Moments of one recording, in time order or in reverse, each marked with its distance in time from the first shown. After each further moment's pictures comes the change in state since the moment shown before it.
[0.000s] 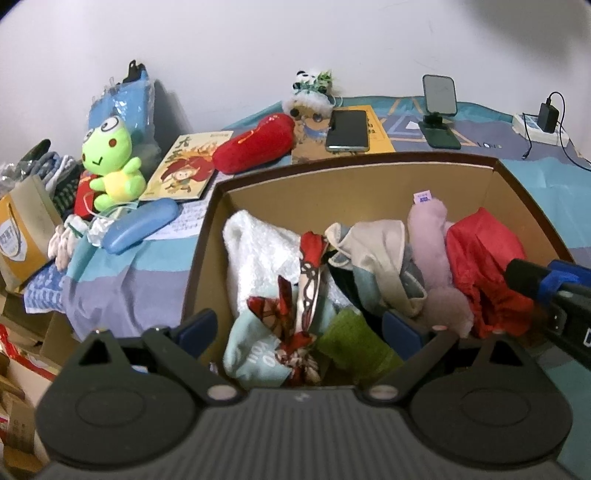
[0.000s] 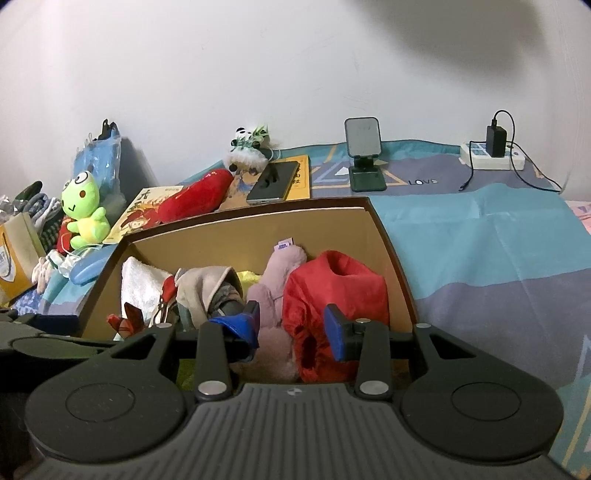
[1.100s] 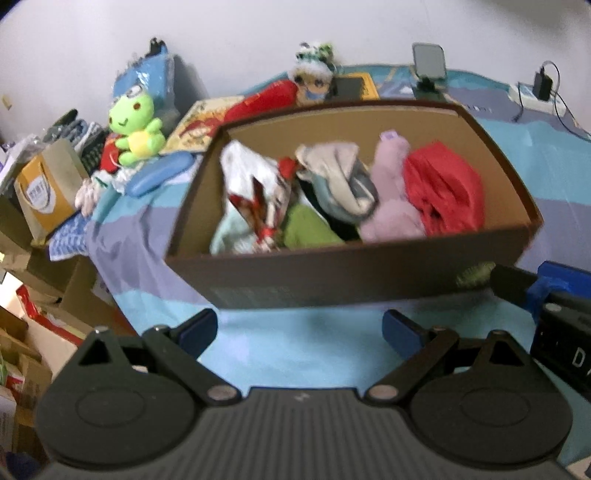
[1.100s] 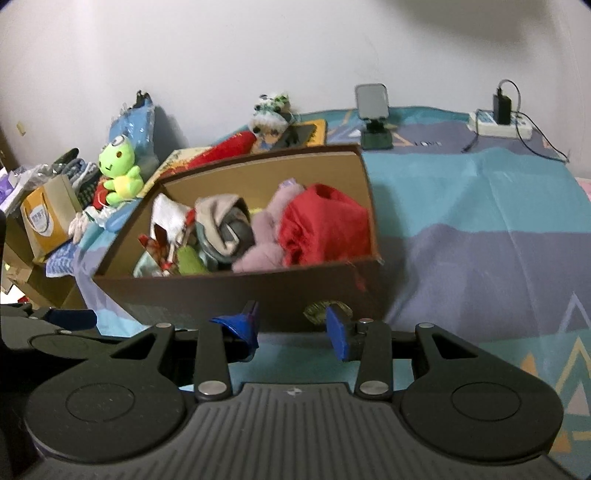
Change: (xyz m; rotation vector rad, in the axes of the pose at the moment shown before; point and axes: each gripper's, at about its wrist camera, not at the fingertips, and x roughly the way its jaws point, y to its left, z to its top) left arm -0.062 -0.050 -0.058 -0.038 0.084 0.084; right arm -0.052 -0.047 -0.043 -0.029 0.105 0.115
